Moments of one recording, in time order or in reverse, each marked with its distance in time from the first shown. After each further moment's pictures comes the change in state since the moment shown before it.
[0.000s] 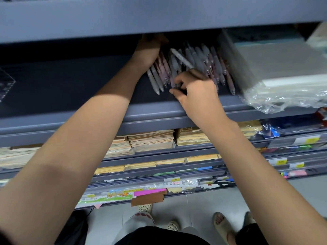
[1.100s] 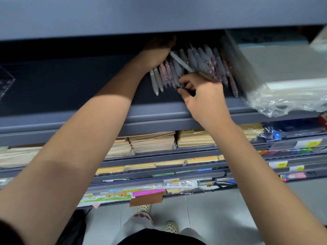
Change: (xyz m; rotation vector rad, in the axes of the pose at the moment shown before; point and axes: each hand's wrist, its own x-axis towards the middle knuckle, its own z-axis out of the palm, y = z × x) left_hand -0.002 0.007 0.001 0.248 -0.195 0.078; right_hand -0.001 0.009 -0.001 0.127 0.036 0.032
